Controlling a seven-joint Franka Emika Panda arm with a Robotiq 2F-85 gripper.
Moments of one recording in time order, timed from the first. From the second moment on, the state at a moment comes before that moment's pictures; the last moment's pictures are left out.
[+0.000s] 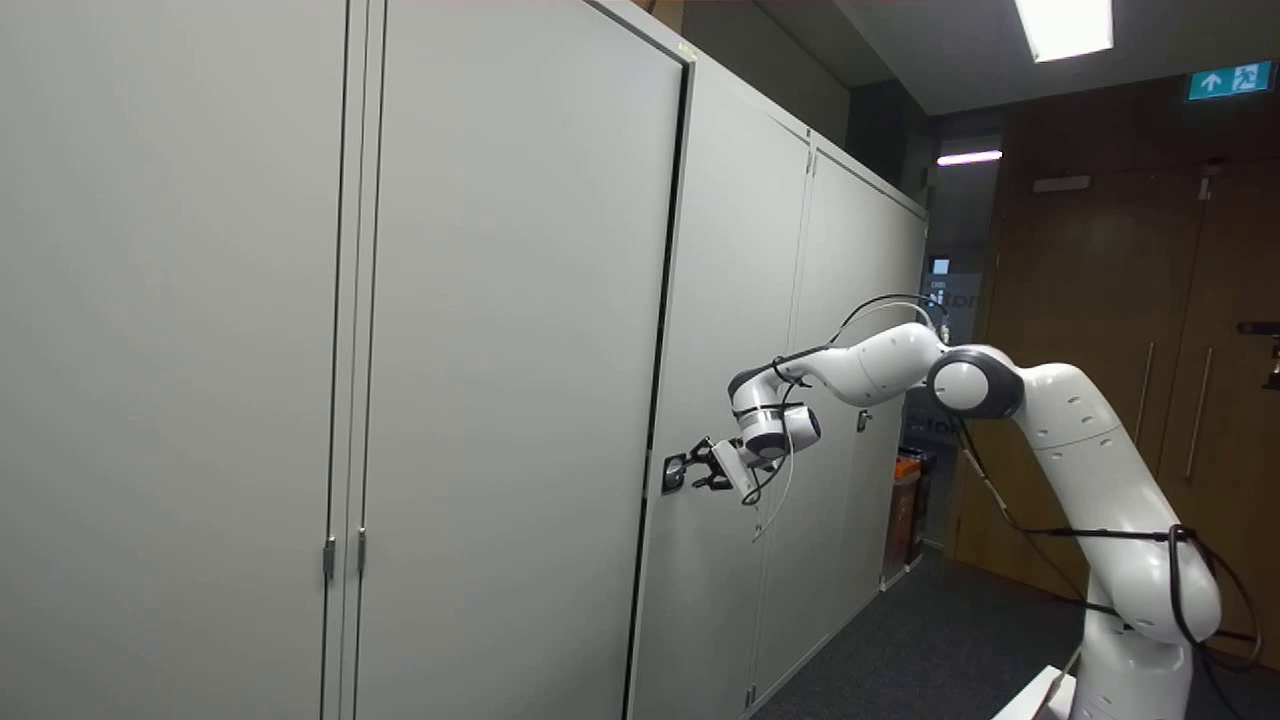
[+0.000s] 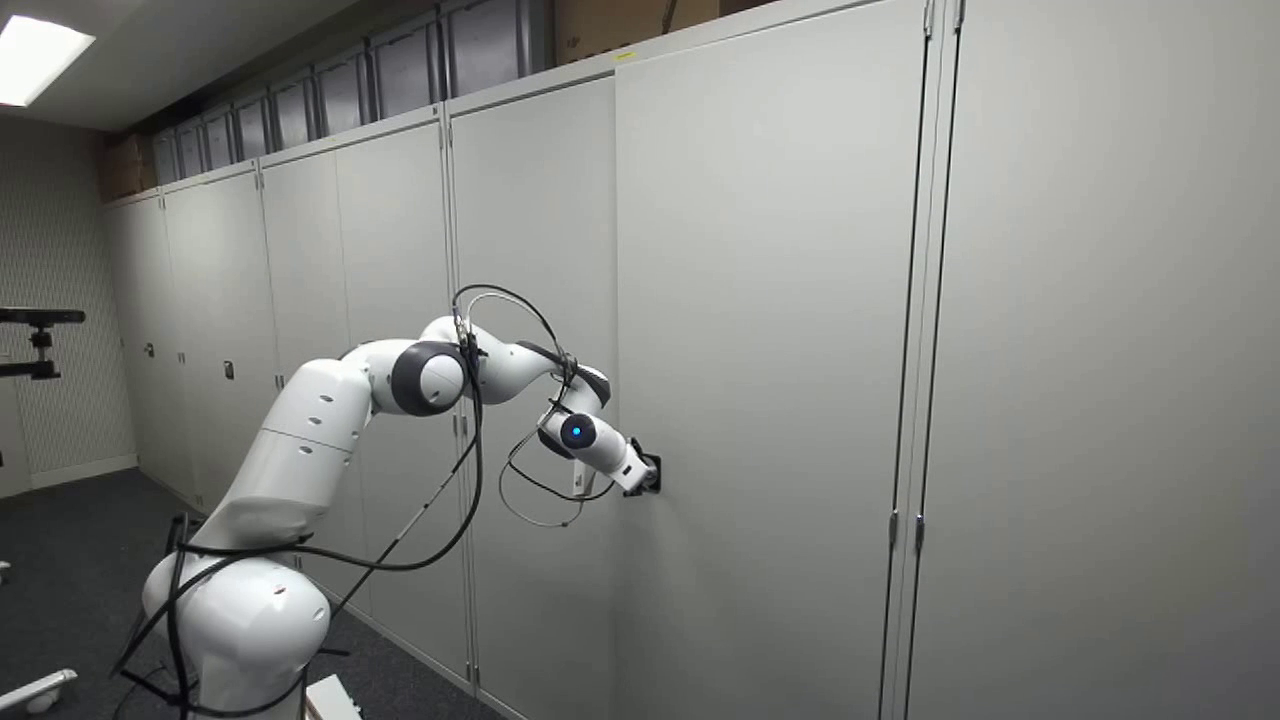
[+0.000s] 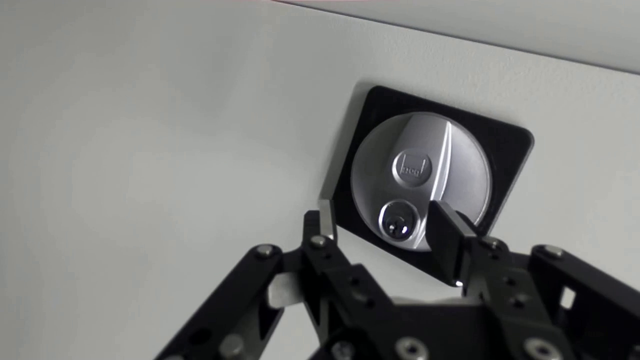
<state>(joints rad) 0.30 0.54 -0.09 -1.65 1.88 3.03 -0.60</state>
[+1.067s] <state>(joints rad) 0.31 0.57 -0.08 -1.60 1.88 3.03 -0.60</state>
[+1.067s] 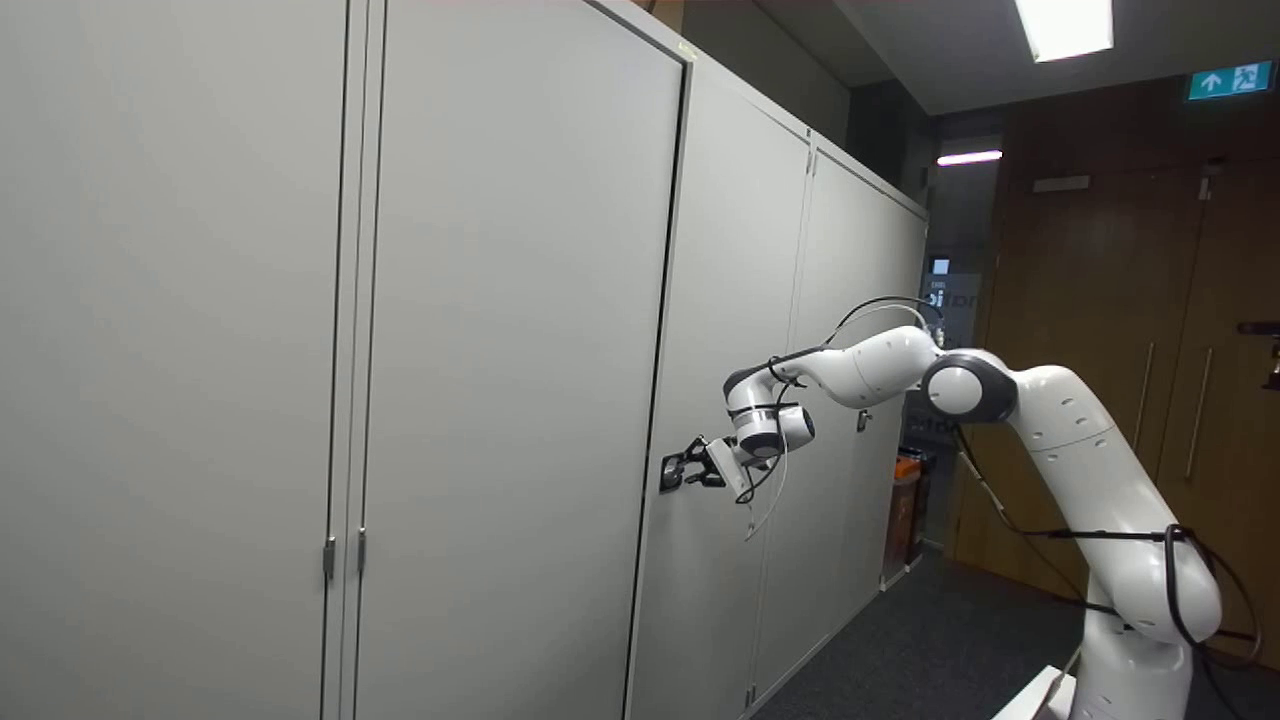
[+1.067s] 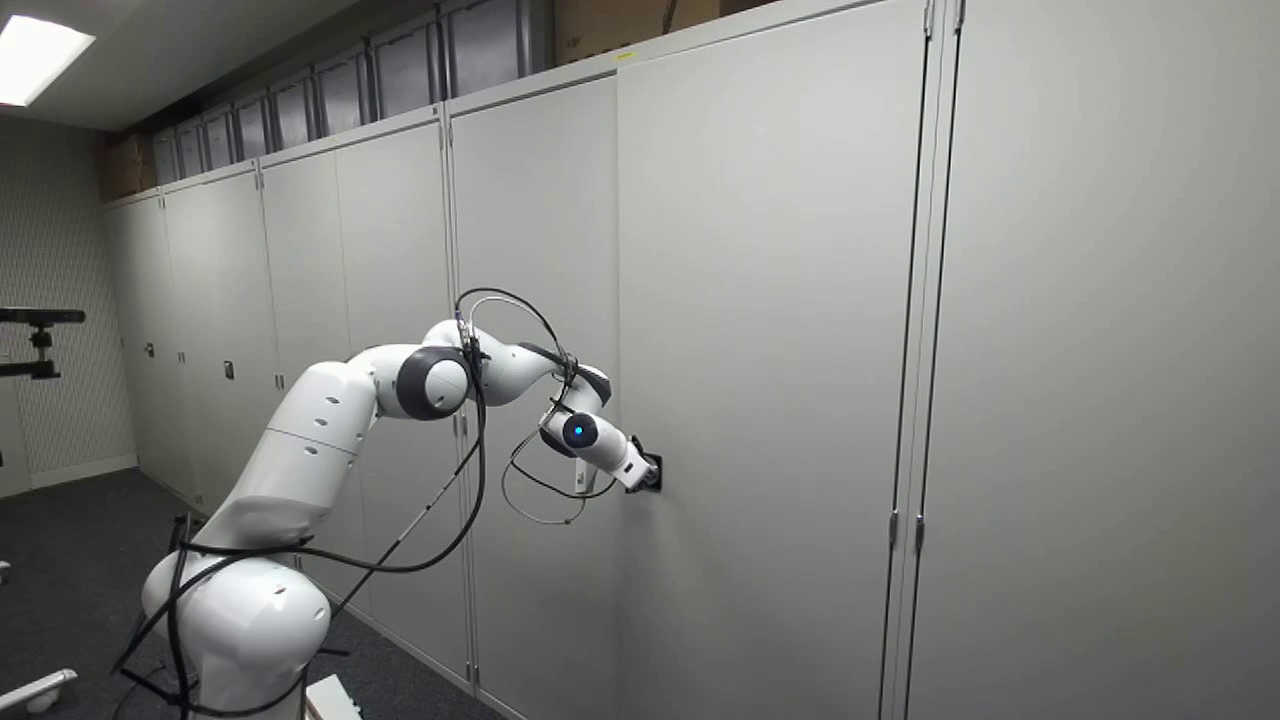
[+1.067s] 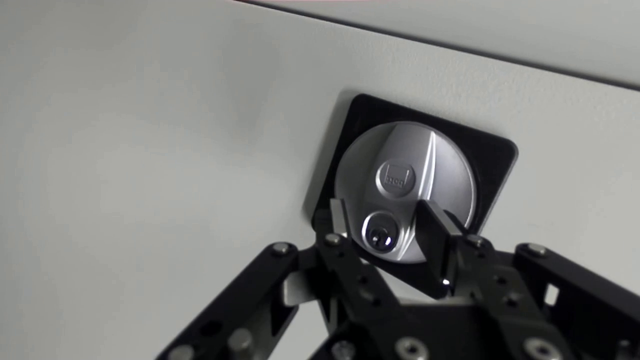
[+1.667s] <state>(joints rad) 0.32 0.60 -0.08 -1.56 1.88 3.03 -0.59</state>
